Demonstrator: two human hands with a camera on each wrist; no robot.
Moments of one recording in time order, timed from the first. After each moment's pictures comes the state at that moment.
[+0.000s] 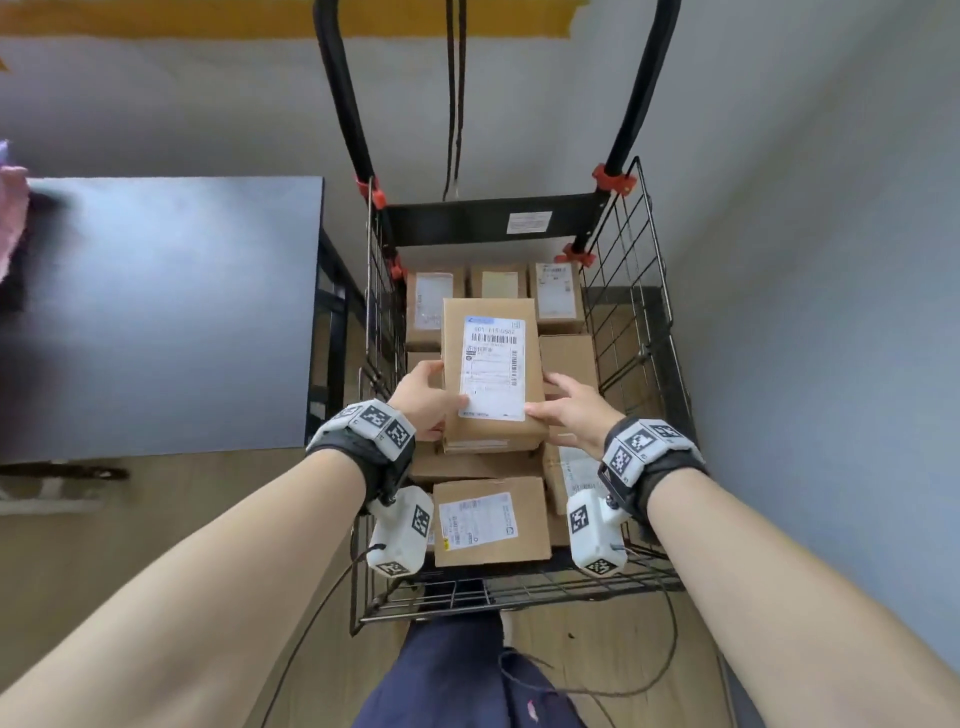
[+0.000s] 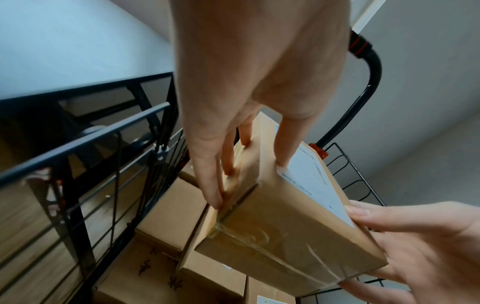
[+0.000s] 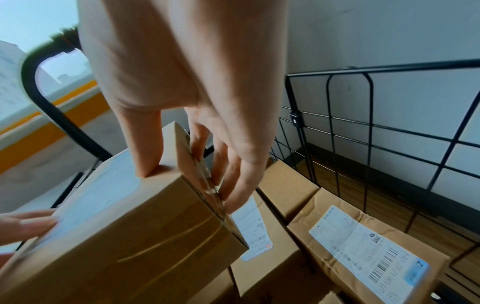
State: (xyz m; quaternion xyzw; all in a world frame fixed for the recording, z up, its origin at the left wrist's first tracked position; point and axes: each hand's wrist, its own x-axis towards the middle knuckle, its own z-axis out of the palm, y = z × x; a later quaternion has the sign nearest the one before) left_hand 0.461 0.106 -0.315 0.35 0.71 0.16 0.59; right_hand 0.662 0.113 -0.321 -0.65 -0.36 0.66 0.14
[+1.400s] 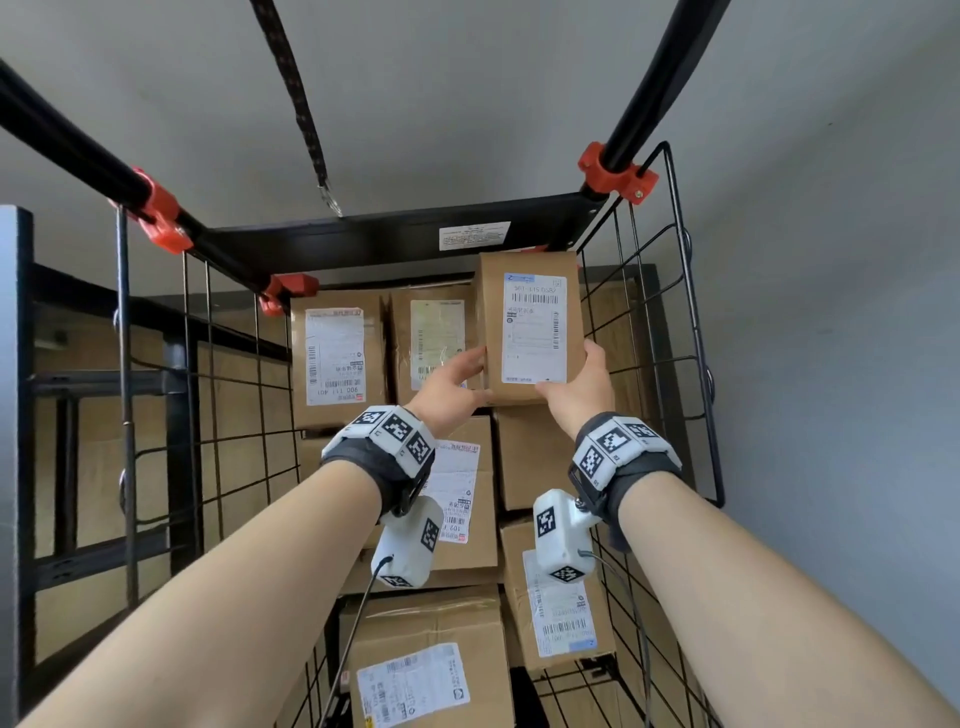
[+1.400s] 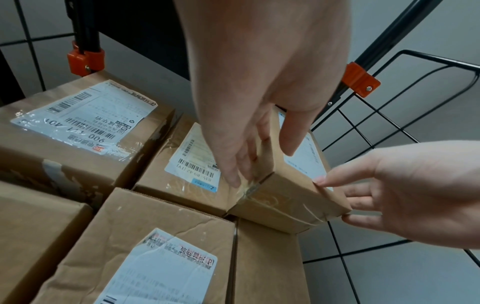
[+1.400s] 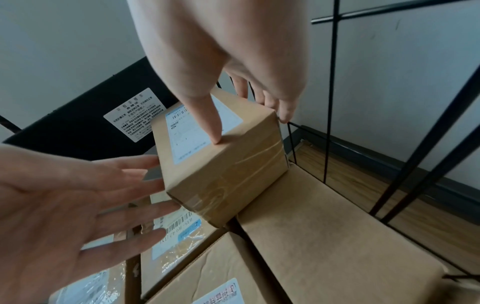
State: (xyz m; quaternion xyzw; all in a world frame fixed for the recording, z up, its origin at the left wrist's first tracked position) left_hand 0.561 0.338 -0.482 0.37 0.62 0.13 0.68; right_hand 0.718 0.338 -0.476 -0.82 -0.35 0.43 0.14
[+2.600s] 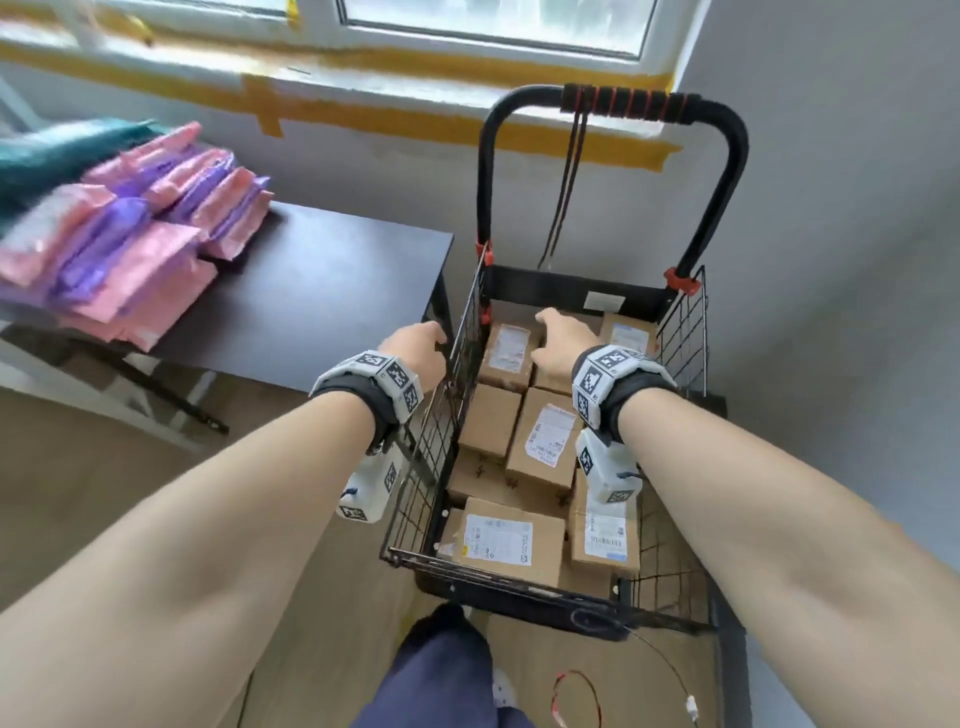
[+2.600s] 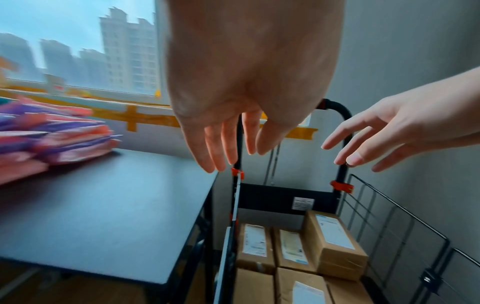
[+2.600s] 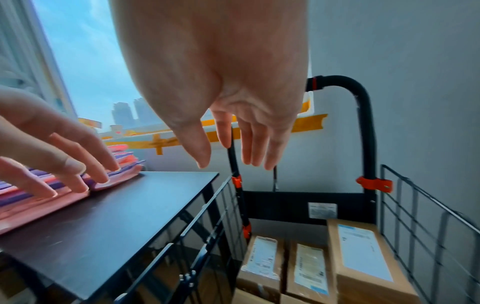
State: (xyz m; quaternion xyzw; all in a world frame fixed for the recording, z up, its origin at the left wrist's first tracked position) left_hand 0.414 0.050 -0.194 0.53 0.81 0.07 0.24; right_hand 0.591 0.131 -0.189 -0.55 -0.79 0.27 -0.03
